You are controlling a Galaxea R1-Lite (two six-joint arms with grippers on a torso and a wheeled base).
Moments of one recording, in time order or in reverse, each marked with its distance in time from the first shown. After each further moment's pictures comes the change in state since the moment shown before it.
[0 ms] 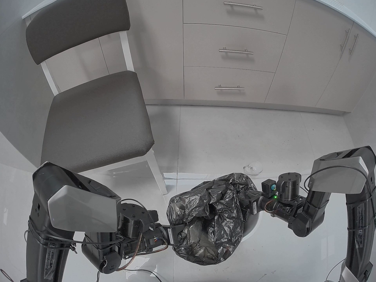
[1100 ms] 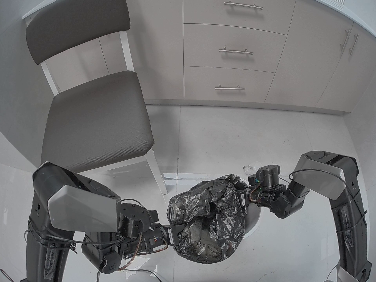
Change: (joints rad) left arm 0.000 0.000 0.000 0.000 0.000 0.000; right arm -0.031 0.188 -0.470 0.437 -0.001 0.035
